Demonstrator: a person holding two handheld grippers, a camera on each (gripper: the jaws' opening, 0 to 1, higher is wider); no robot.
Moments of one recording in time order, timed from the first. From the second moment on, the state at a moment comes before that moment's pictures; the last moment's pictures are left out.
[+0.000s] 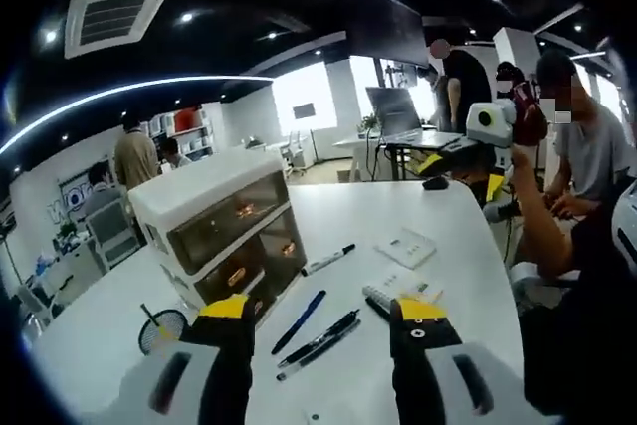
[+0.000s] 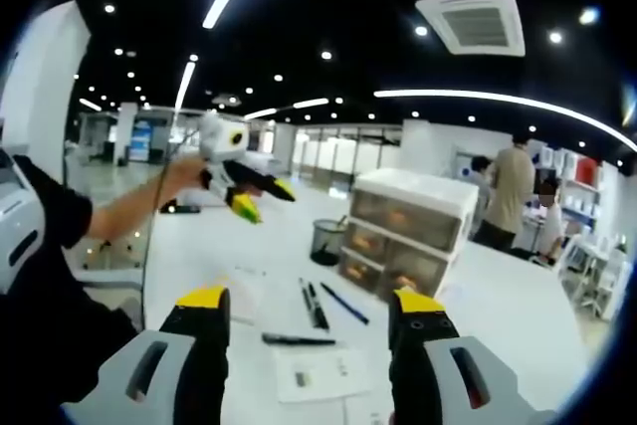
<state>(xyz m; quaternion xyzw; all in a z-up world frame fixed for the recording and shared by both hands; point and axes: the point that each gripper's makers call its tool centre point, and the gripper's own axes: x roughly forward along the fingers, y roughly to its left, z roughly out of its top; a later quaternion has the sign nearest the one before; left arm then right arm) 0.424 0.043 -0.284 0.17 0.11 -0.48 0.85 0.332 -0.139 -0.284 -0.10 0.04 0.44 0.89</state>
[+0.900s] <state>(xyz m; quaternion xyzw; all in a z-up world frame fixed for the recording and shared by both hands) 0.466 -0.007 -0.314 0.29 0.21 -0.52 0.77 0.334 -0.148 -0.283 -0.09 0.04 0.44 0.89</state>
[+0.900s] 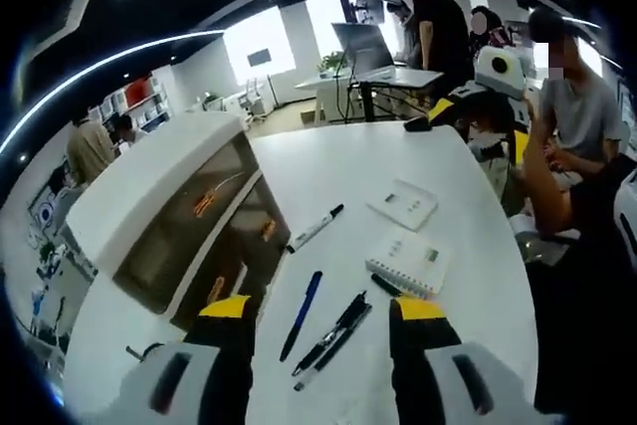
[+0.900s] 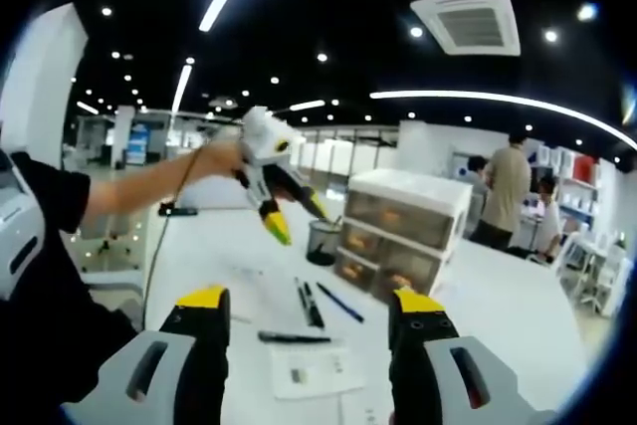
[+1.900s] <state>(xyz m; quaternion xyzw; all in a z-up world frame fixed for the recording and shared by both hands) 0.479 -0.035 -0.374 0.36 0.31 -0.52 0.71 0.331 -0.155 -0.290 -0.10 0.04 0.45 0.89</state>
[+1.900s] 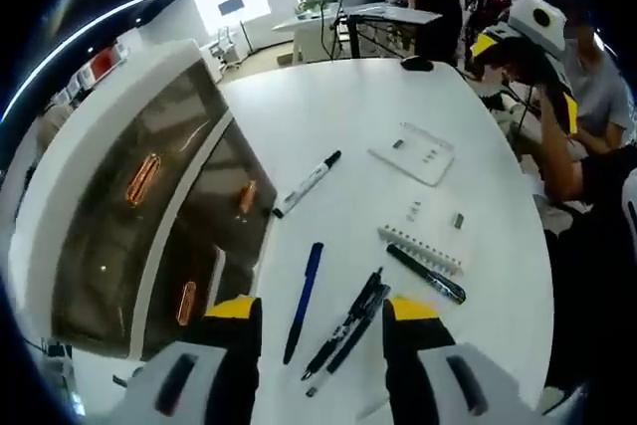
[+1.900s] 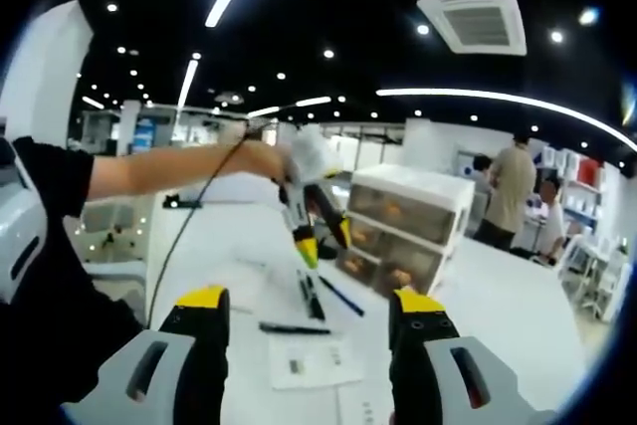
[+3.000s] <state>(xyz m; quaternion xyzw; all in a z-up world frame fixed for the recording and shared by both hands) 0.518 -0.046 -0.444 0.38 0.38 -0.51 0.68 0.335 -0.163 -0.297 -0.10 0.05 0.44 0.89</state>
